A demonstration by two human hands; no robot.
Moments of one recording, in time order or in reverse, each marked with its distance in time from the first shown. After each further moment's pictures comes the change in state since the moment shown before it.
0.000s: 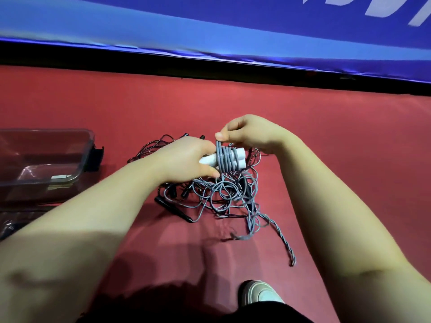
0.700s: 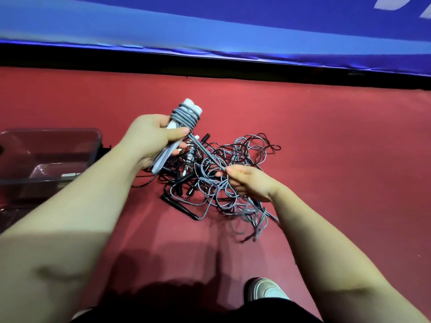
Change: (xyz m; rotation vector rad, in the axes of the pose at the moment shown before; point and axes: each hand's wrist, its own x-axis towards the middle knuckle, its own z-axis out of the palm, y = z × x) left_hand -0.006 -0.042 -0.013 -1.039 0.416 -0.461; right_hand -0.008 0.107 0.067 0.526 -0.145 0.118
